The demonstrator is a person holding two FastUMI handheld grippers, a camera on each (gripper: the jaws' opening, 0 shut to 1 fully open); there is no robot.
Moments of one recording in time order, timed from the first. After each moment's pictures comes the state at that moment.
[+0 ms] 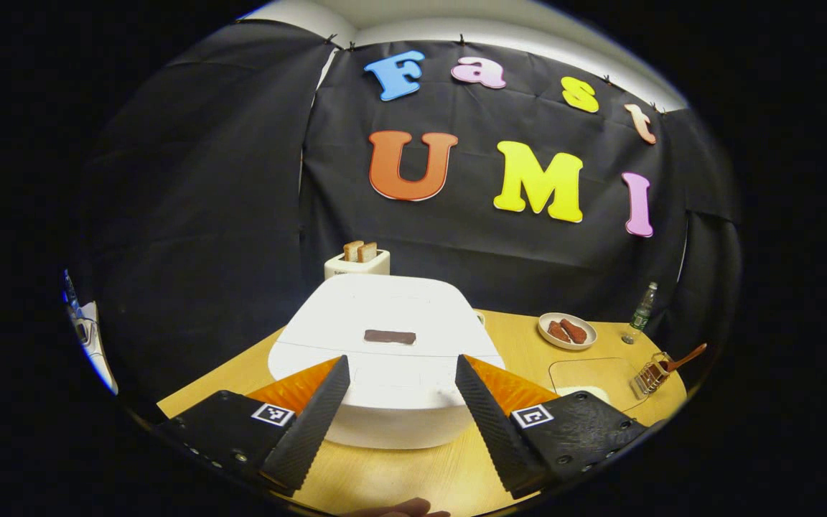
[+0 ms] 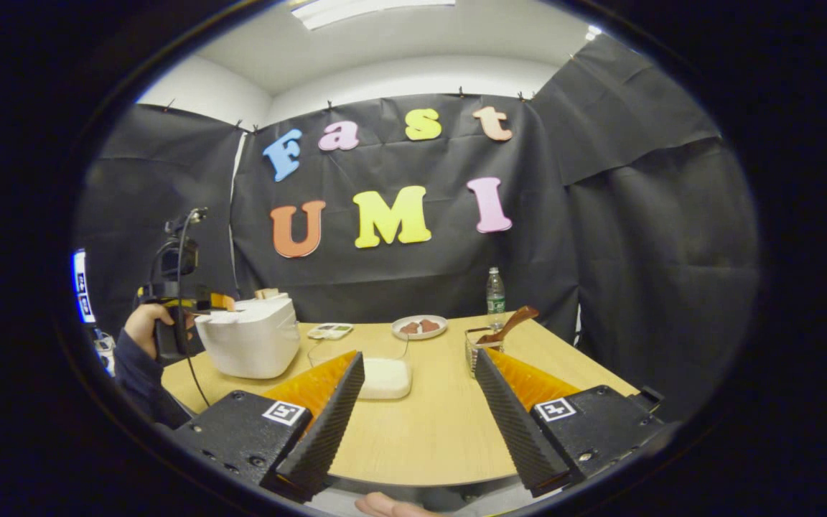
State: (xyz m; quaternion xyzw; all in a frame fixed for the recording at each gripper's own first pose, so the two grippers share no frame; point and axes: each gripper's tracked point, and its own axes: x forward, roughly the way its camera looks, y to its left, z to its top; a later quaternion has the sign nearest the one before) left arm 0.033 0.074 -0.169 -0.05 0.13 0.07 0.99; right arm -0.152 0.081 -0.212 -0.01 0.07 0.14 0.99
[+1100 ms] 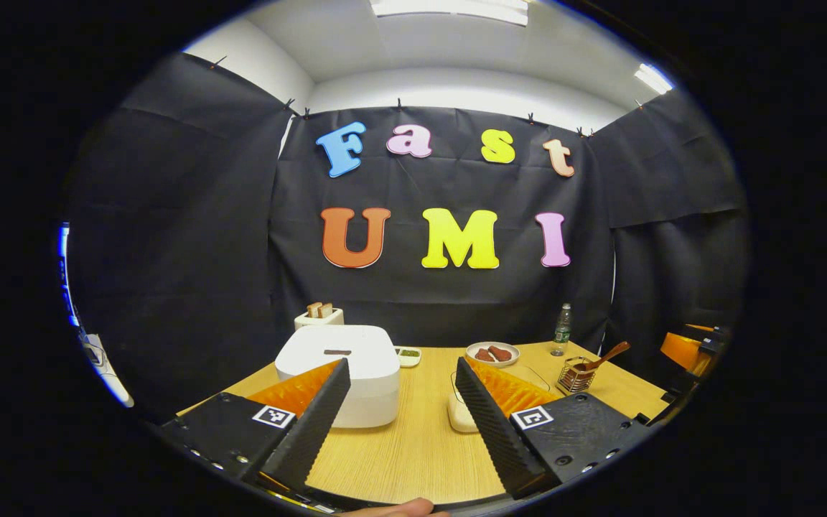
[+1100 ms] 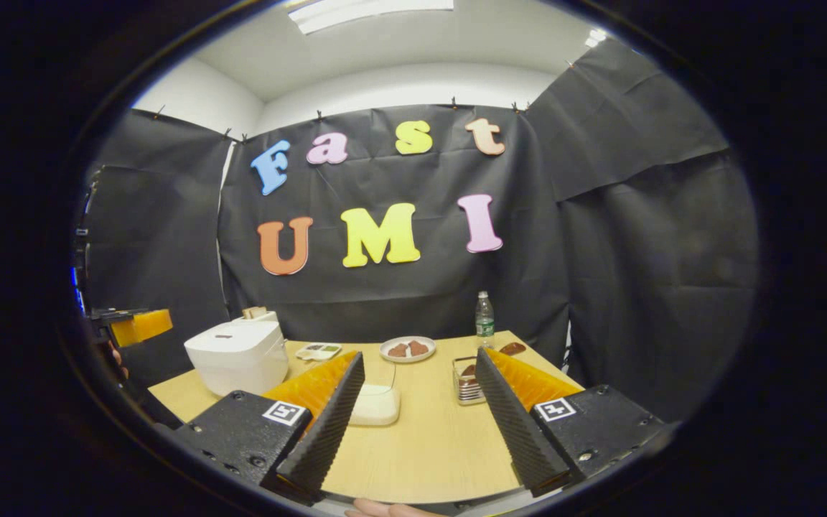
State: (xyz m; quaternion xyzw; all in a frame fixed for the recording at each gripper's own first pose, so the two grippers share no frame) left arm -0.117 -0.018 -0.079 -0.01 0.01 -0.01 1.00; right arm -0.127 0.080 -0.133 -0.02 0.04 0.11 0.99
